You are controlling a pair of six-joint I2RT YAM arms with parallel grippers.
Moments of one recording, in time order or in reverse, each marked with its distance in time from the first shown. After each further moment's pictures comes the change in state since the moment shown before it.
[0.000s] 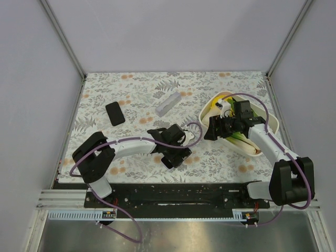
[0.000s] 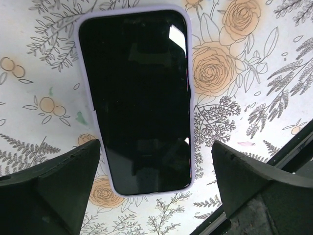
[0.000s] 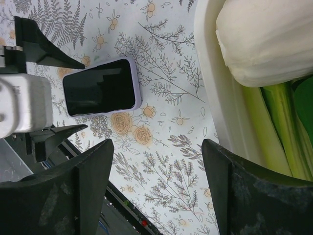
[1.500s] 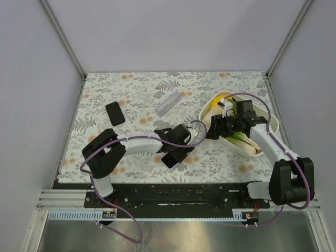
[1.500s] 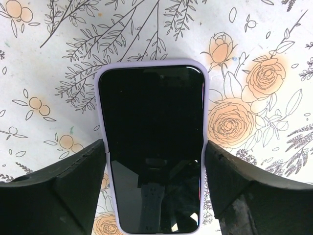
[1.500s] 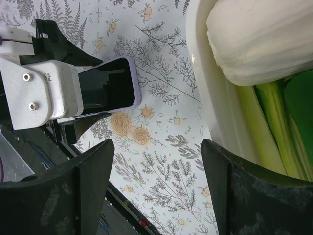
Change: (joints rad) left arm -0.015 0.126 0.050 0.100 -0.104 -0.043; right arm -0.027 0.000 0.000 -0.001 -0.023 -0.006
